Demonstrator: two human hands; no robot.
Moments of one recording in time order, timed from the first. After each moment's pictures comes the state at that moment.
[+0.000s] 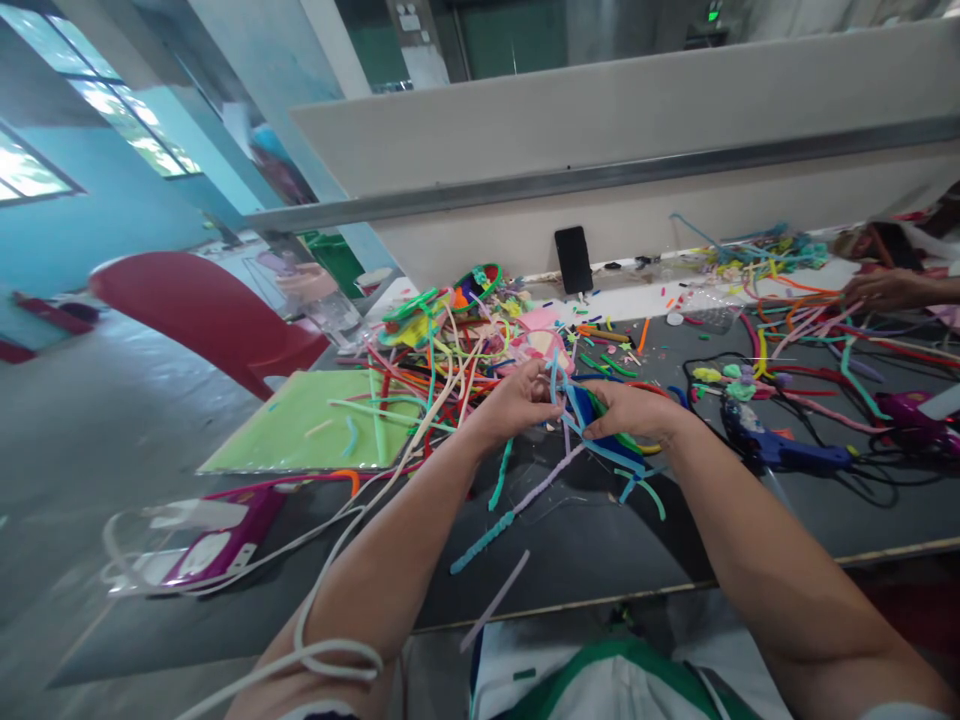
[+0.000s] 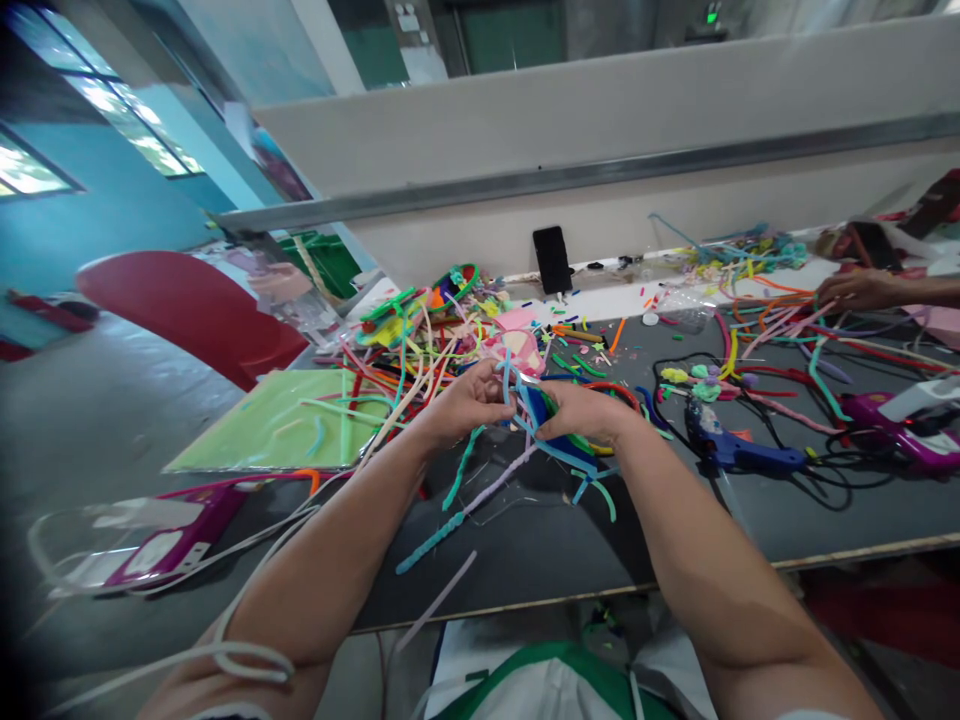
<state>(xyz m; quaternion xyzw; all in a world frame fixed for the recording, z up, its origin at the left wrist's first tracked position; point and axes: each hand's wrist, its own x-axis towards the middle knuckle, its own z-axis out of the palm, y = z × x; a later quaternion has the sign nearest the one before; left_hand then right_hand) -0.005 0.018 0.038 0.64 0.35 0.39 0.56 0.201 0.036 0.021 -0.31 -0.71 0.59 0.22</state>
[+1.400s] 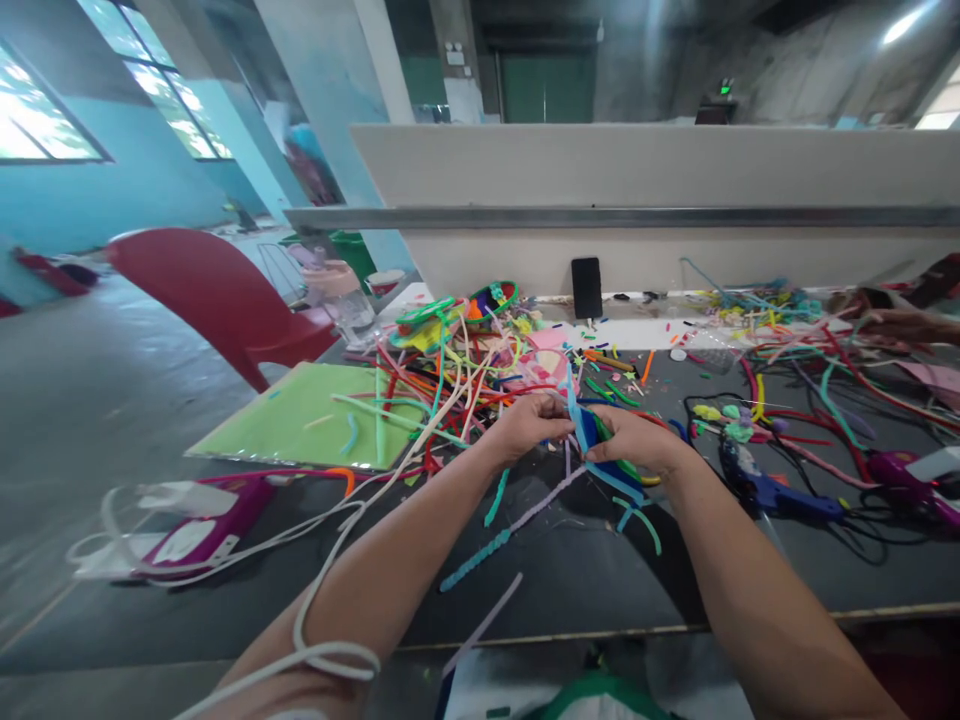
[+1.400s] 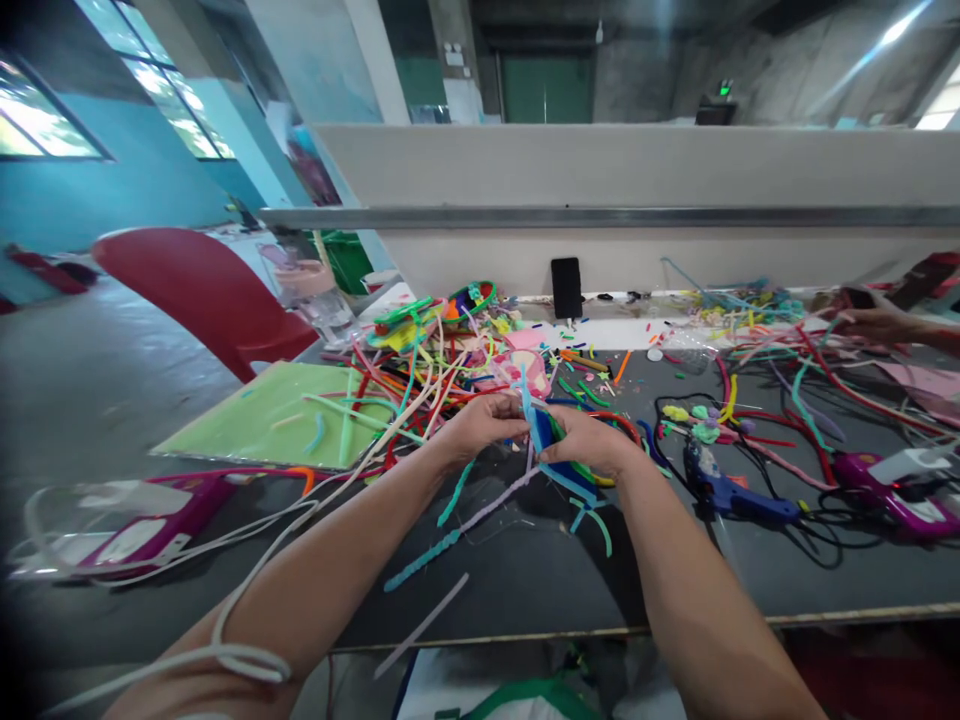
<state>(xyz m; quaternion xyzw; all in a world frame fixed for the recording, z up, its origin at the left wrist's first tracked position) -0.004 0.024 0.017 0.63 0.39 0.40 0.54 0.196 0.033 0.025 -0.29 -0.69 0.63 0.22</state>
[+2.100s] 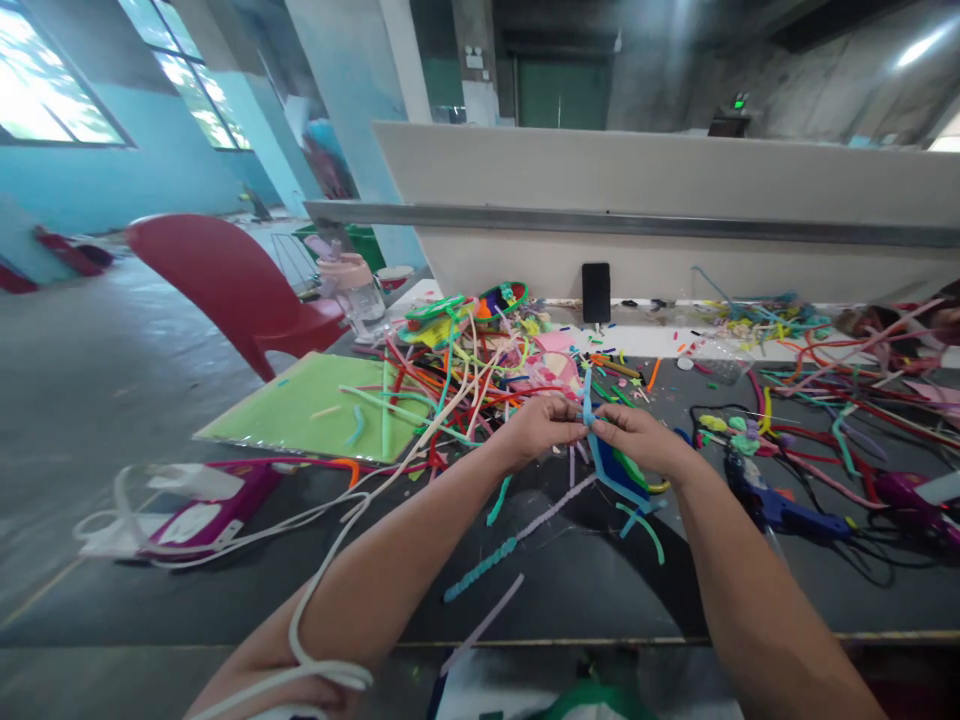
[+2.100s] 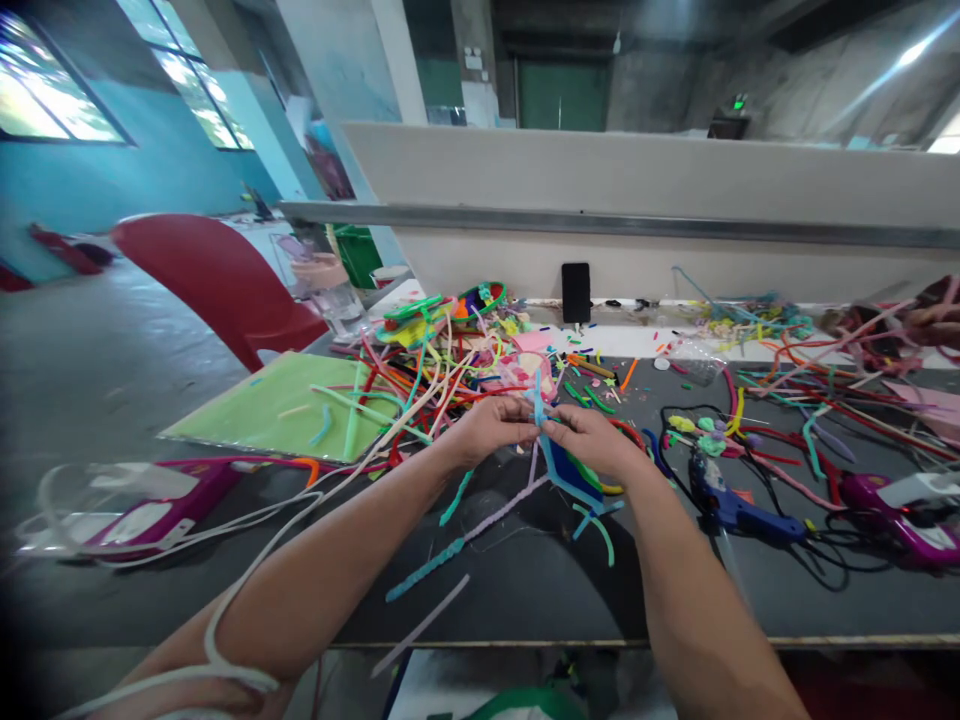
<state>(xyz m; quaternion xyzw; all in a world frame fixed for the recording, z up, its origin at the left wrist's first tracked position) 0.001 0.013 0.031 0.64 0.38 0.41 0.53 0.199 0.030 0.037 -0.33 -0.79 0.43 0.28</state>
